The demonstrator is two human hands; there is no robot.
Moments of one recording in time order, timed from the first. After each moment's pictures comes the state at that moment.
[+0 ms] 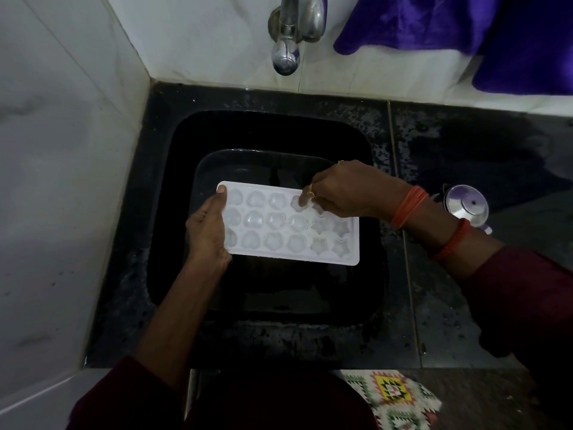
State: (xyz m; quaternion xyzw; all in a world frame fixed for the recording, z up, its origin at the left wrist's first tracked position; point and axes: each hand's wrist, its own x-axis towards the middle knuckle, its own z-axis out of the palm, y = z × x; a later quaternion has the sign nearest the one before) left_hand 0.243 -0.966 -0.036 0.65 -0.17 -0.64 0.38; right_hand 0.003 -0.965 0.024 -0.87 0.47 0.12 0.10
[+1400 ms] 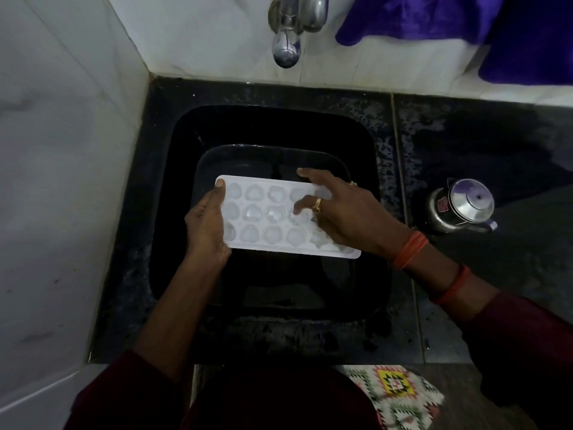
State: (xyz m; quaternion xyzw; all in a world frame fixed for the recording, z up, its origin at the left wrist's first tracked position) left_hand 0.244 -0.969 -0.036 0.64 -0.17 -0.64 0.39; right_hand 0.011 -0.916 -0.017 -0.82 0.55 -0.08 0.12
